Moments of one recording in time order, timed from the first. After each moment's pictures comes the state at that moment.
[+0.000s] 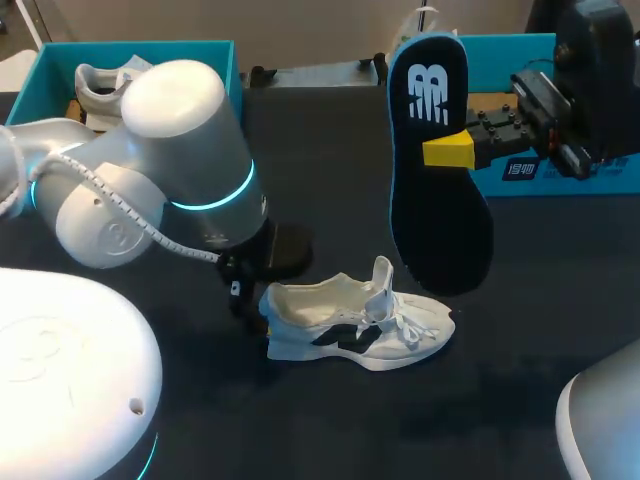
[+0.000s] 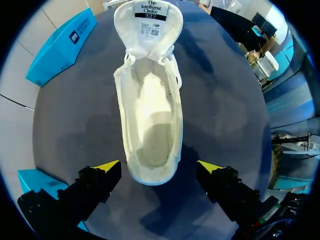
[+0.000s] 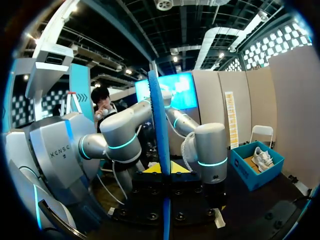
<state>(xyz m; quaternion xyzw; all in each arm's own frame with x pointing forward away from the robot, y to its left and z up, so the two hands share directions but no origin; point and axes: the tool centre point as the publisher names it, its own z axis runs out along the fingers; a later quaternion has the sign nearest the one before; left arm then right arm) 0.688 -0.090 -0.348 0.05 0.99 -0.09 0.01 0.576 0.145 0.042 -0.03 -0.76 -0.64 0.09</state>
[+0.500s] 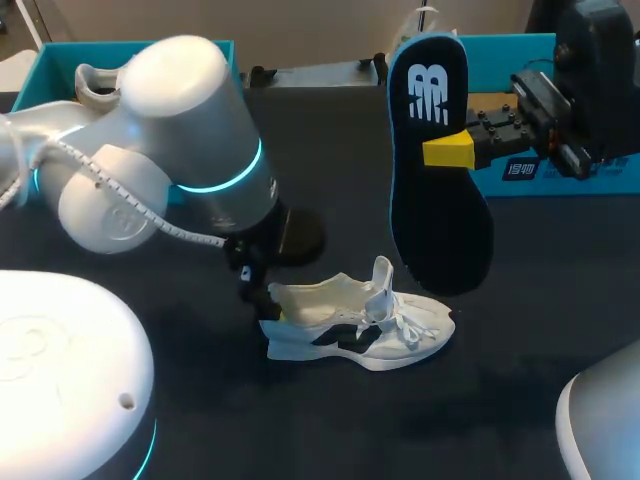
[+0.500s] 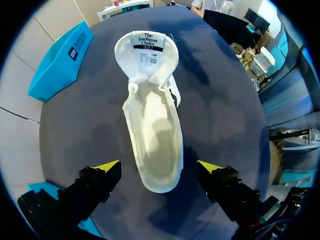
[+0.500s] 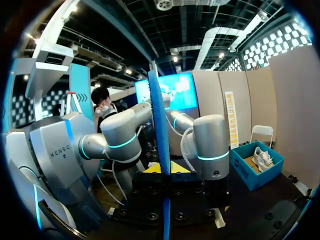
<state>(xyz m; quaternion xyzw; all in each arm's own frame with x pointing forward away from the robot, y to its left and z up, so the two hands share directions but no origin) 0.693 -0.114 -0.319 0.08 0.99 -0.10 0.02 0.576 0.145 0.042 -0.03 -0.76 -0.64 0.09</state>
